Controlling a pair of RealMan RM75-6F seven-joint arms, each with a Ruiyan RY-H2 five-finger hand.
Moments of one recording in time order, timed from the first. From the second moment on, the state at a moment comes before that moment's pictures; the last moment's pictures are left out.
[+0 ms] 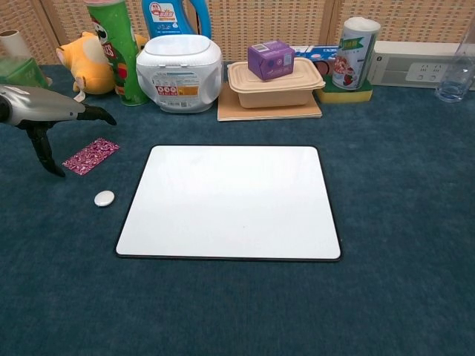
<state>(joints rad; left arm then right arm) -0.82 -1.39 -0.07 -1.15 1.28 0.51 0.13 0.04 -1.20 0.14 -1.56 -1.43 1.56 -0.22</state>
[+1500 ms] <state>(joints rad) -0.88 -1.43 -0.02 -1.10 1.13 0.50 0.20 0.04 -1.20 0.13 -1.56 -1.43 1.56 -0.21</state>
